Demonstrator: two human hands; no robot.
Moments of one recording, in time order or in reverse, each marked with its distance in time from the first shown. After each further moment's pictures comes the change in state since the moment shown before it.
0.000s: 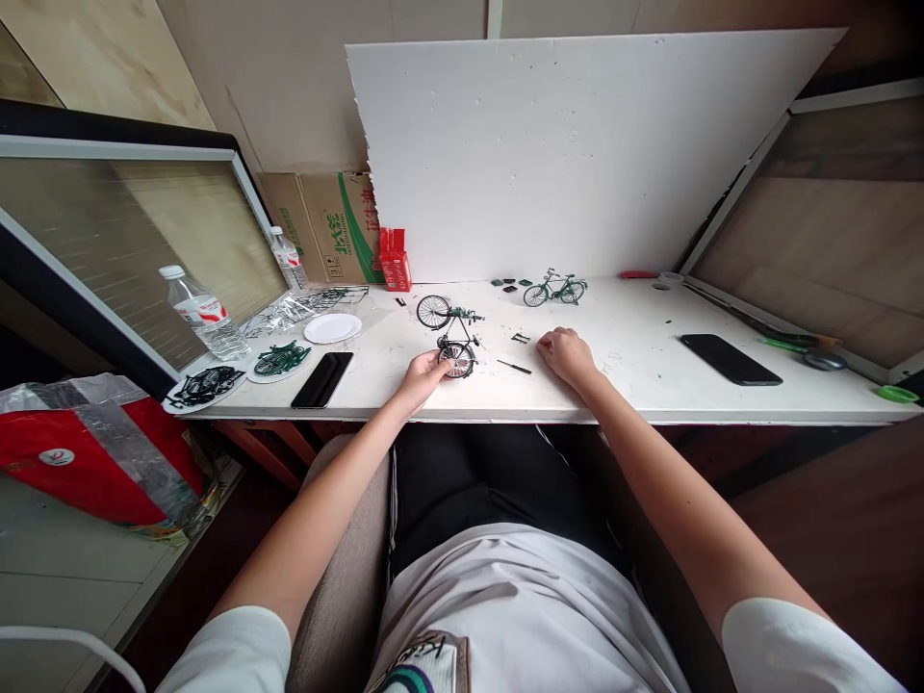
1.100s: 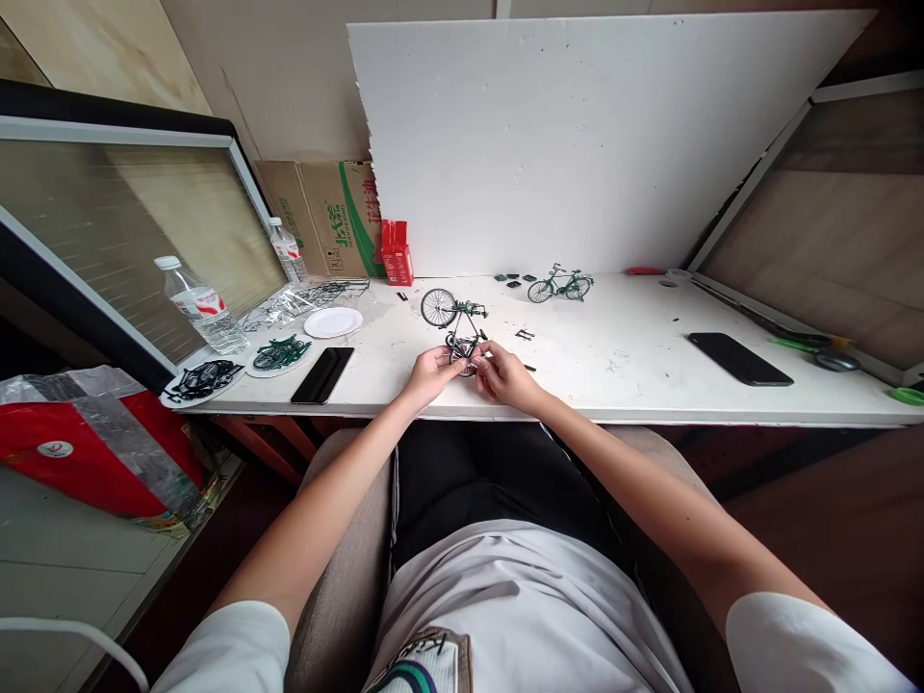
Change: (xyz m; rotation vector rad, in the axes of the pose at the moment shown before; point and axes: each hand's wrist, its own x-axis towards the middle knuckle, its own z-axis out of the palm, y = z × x) left_hand -0.004 0.004 0.014 0.034 -0.014 0.052; right_hand -0.053 -0.132 0.001 1.107 -0.230 -0.320
